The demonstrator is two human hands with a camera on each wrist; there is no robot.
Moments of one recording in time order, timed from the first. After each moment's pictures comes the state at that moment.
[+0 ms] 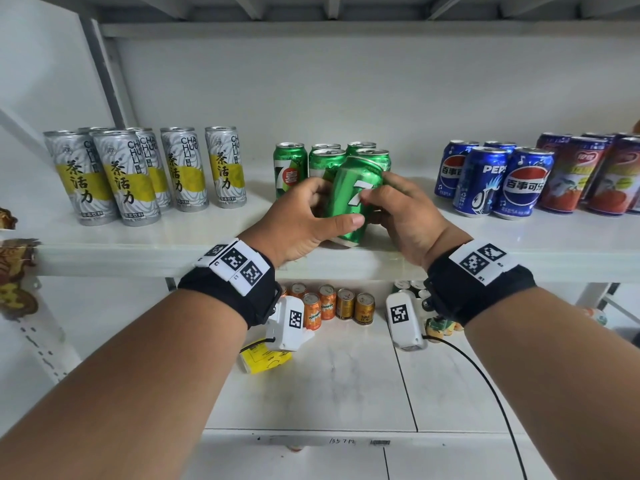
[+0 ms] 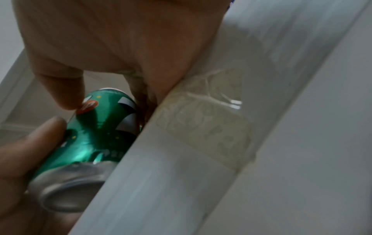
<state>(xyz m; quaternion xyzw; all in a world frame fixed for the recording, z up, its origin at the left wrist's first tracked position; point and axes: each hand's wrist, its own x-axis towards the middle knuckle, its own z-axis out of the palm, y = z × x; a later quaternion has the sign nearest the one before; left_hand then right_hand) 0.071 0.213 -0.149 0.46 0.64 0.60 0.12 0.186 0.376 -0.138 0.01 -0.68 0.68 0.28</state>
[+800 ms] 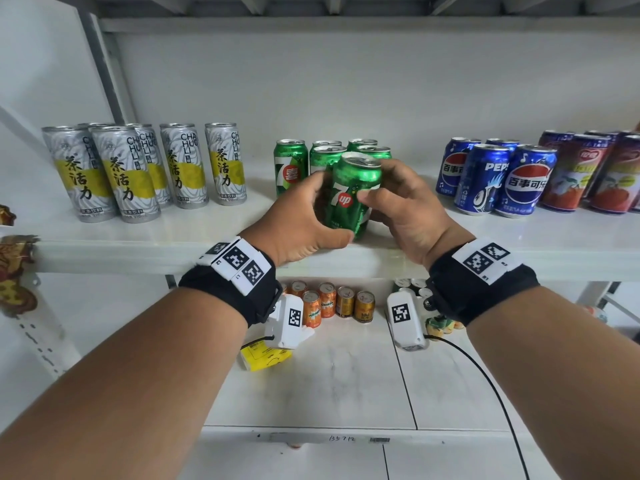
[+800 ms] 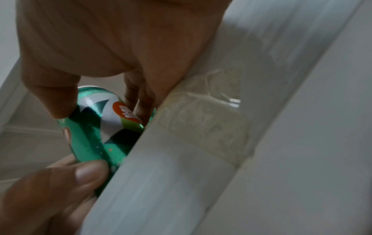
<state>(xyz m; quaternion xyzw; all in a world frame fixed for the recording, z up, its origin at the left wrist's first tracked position) 0.068 0.215 -0.150 0.51 0.65 0.56 0.07 0.186 0.378 -0.141 0.05 -0.67 0.67 0.30</state>
